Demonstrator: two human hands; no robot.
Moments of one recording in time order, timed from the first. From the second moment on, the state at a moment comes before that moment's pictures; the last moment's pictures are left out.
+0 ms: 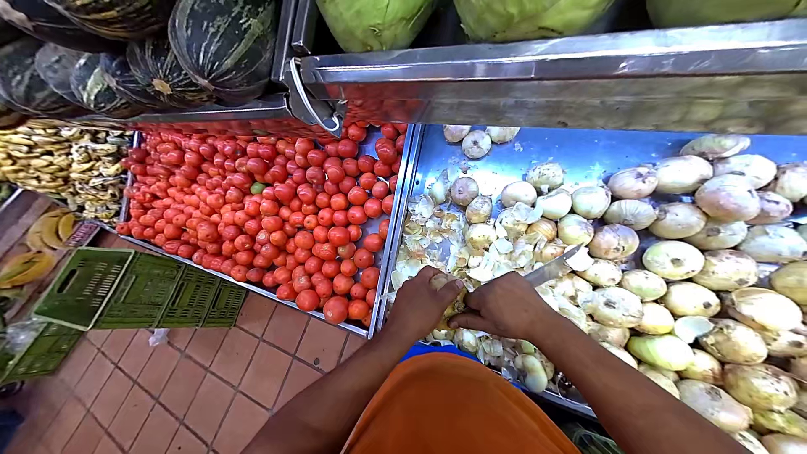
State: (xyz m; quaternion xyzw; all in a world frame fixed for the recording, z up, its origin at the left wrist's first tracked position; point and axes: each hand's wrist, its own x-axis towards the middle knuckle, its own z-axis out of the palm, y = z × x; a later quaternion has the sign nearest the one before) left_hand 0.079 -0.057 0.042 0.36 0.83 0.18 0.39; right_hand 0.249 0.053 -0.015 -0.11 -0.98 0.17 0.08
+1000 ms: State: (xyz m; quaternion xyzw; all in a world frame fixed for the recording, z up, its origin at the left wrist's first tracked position) left_hand -0.006 -0.039 -0.014 0.02 0.68 0.51 0.53; right_hand 0.247 0.049 -0.037 -0.19 -0.93 0.28 -0.14
